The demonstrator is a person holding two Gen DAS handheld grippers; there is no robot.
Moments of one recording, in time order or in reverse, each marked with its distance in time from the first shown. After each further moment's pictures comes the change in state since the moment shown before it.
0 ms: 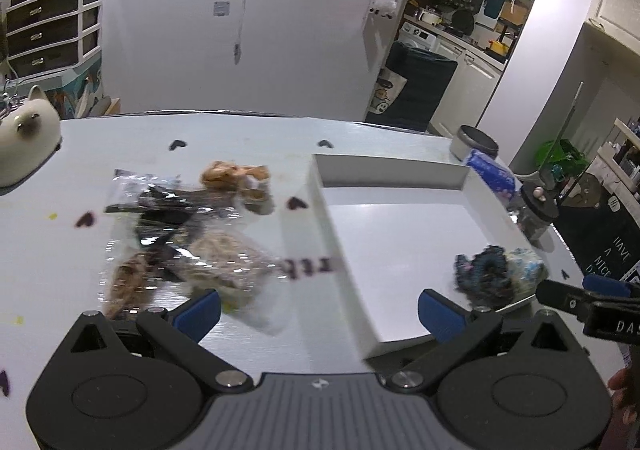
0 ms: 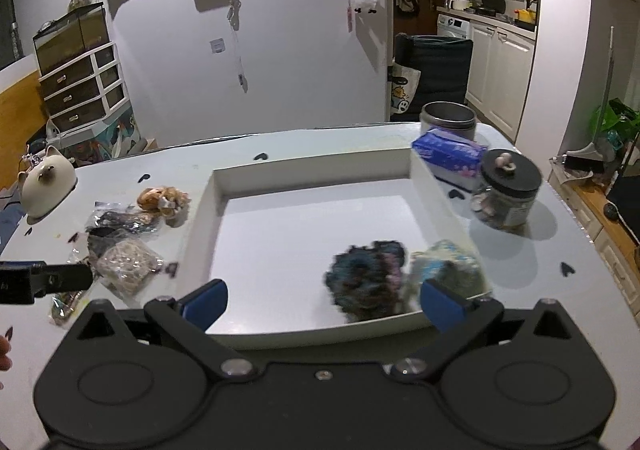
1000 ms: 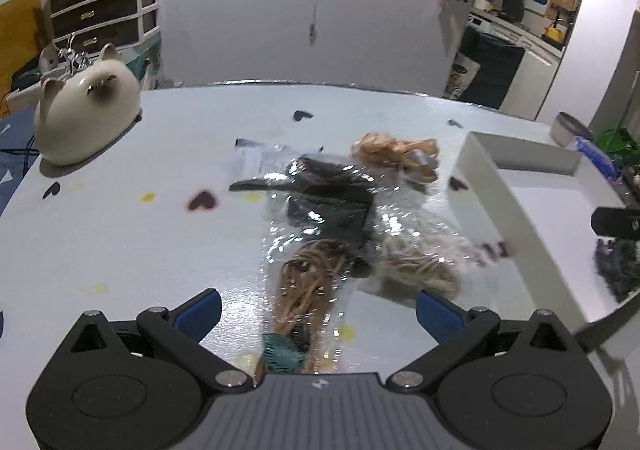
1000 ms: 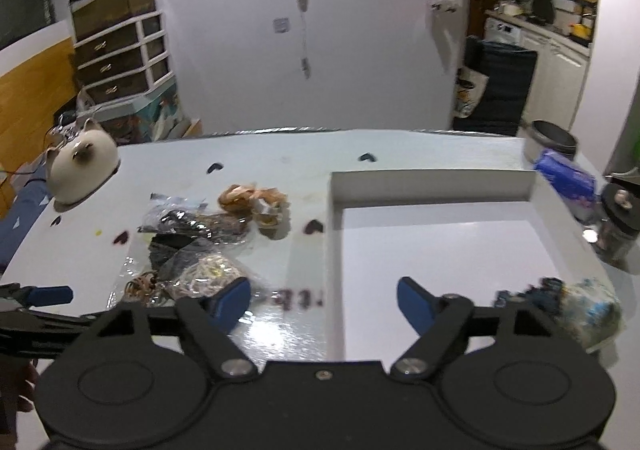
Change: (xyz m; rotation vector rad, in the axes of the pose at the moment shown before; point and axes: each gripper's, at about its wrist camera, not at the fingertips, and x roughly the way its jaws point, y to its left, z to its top) left arm 0.041 0.146 -0.010 0.005 0.031 0.152; right arm 0.066 0.147 0.027 -0.089 0.044 0.075
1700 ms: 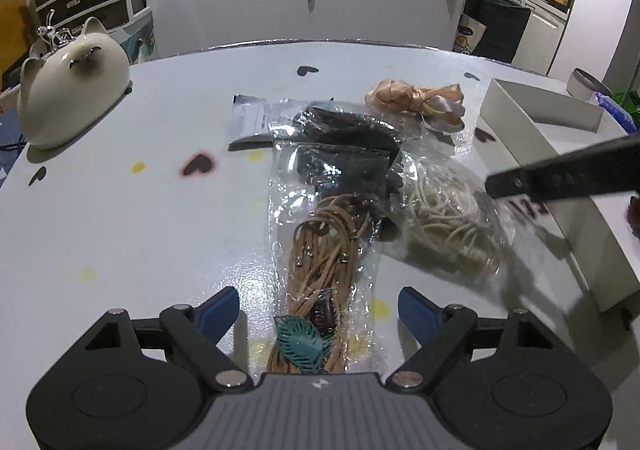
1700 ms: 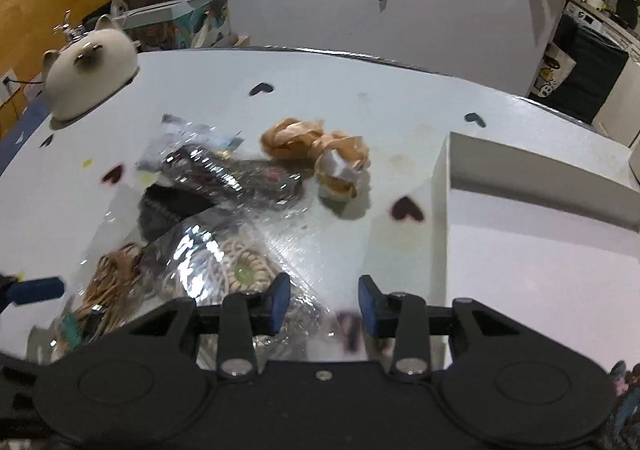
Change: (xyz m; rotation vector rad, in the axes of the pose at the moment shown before) left arm 0.042 0.005 -0.014 0.059 0.085 0.036; right arm 0.126 0.056 0.012 -0.186 0.206 0.095
